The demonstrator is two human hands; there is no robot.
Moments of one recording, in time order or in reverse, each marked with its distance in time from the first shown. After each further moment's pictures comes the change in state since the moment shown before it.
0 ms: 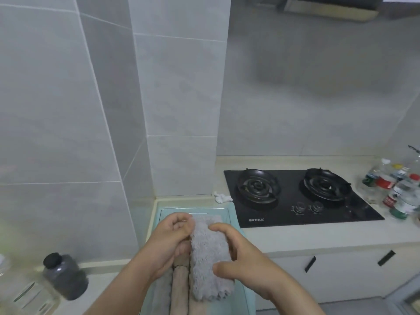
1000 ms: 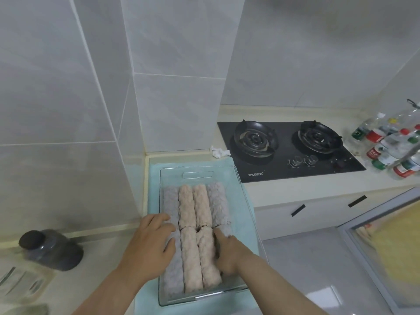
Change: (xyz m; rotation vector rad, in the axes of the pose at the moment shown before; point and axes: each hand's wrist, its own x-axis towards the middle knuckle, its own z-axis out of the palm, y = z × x) left_hand 0.028 -0.114 -0.143 1.387 -0.055 0.551; right_hand 0.096 0.150 0.080 -0.681 -0.064 0.603
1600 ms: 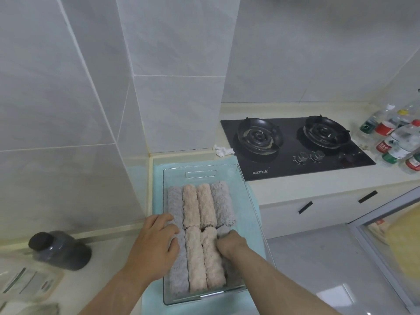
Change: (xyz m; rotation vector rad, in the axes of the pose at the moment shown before) left_hand -0.002 0.001 0.003 0.025 0.011 -0.013; right_hand 0.031 -0.012 0.006 0.434 0.093 0.375
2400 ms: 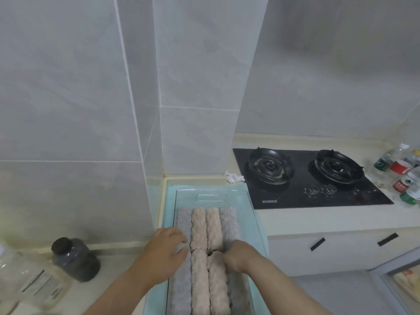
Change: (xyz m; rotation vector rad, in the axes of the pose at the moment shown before) left_hand 0.019 0.014 -0.032 -0.278 -0.185 -0.155; right_hand -0.029 -0.027 -0.047 -0.296 -0.088 -0.321
